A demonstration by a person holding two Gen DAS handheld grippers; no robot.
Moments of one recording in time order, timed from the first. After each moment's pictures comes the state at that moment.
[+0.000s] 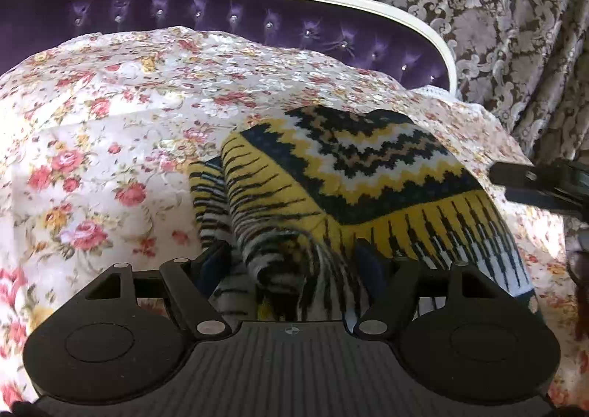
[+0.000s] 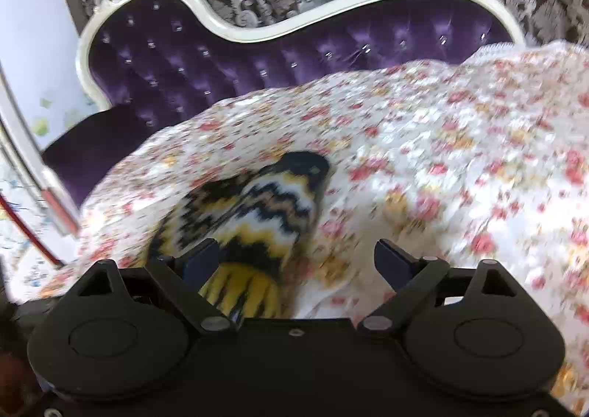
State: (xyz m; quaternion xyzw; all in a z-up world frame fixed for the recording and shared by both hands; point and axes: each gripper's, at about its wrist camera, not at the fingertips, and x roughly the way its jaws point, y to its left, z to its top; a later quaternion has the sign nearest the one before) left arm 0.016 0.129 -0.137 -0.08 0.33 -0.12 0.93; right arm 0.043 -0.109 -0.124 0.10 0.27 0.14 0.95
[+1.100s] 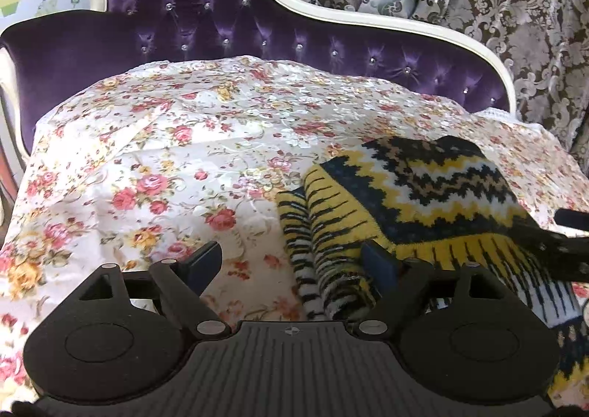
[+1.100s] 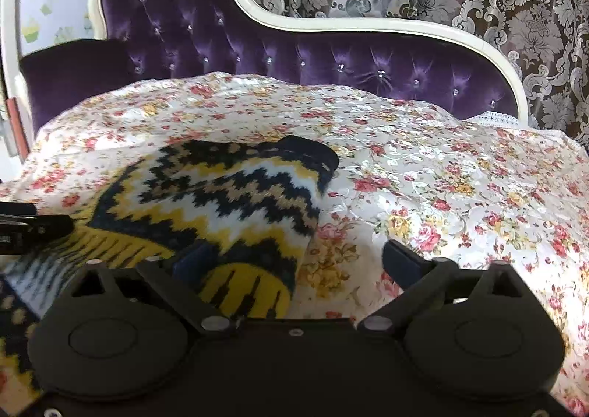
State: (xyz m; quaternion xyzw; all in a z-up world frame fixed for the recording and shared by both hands) left arm 0.011 0.143 -0.131 -0.06 0.30 0.00 0.95; right arm 0.029 -0.056 -0.146 -0.04 0.24 0.11 0.96
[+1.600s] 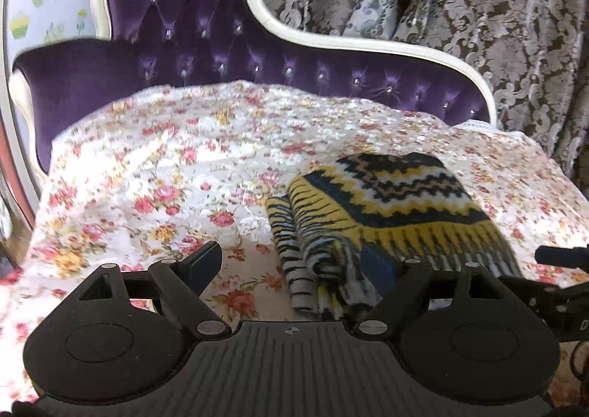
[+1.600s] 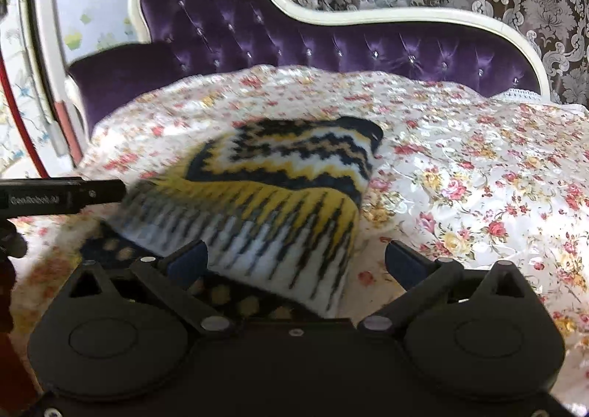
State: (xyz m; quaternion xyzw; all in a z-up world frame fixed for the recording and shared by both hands) left arm -0.044 0.126 -0.099 -0.03 0.27 0.00 0.96; right arm -0.037 -0.058 -0.137 0.00 0.25 0.18 0.95
